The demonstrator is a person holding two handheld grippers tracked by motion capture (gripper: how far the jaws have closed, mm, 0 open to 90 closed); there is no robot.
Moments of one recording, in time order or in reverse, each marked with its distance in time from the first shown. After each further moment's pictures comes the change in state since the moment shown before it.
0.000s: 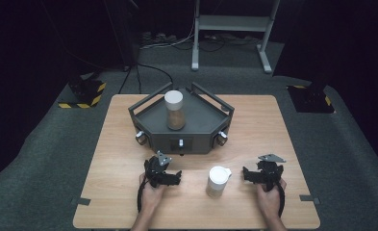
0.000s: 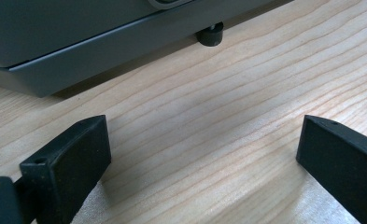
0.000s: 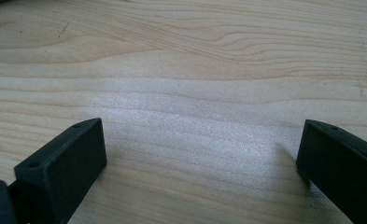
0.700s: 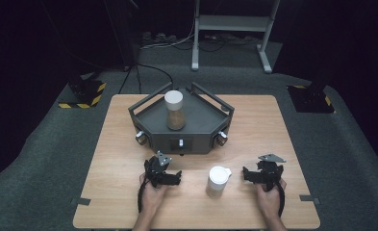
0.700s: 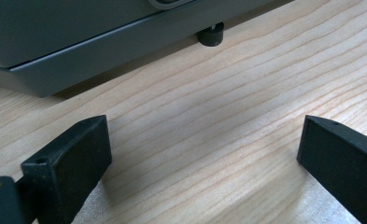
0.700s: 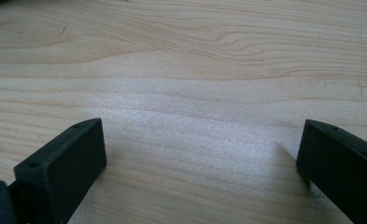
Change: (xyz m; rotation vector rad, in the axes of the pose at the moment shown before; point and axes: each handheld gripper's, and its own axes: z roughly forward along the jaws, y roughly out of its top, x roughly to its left) left arm -0.001 0.000 0.000 0.000 0.003 0.001; right arm 0.000 0.000 0.000 0.000 0.000 0.002
